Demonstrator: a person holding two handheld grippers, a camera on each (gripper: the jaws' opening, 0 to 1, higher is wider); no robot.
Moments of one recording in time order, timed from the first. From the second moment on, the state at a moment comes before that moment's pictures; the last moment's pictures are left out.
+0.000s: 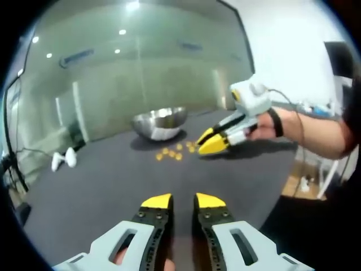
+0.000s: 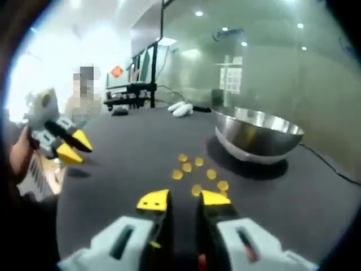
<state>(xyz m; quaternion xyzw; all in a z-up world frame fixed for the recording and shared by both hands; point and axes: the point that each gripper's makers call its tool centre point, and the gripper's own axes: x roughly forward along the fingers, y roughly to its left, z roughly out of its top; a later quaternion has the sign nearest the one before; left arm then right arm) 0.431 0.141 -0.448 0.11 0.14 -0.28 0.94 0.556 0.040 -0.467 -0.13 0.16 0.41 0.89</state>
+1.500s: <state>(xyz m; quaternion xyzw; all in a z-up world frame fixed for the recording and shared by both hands) 0.440 0.140 -0.443 0.09 0.14 -0.30 0.94 0.572 0.041 -0.425 -0.11 0.11 0.39 0.91</state>
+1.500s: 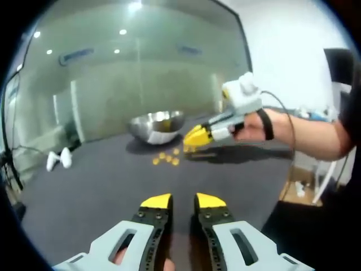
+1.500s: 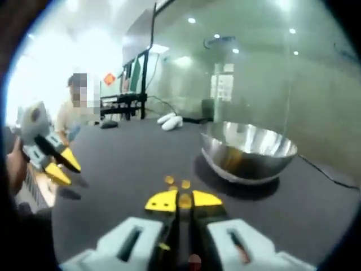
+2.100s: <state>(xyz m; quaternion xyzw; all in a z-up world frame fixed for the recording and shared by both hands) 0.428 0.130 -0.437 0.07 0.14 -0.32 0.93 0.644 0.029 -0.341 -0.14 0.06 0.33 0.93</state>
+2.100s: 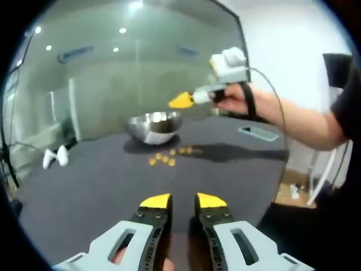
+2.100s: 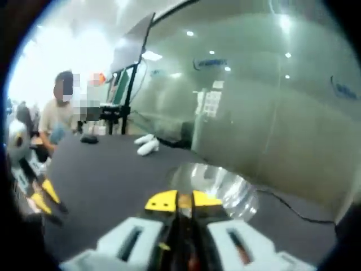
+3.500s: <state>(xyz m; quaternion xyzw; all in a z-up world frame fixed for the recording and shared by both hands) 0.428 0.130 -0.418 0.05 0.11 -0.33 0.94 0.612 -0.006 -0.335 -0.06 0.08 0.31 0.94</state>
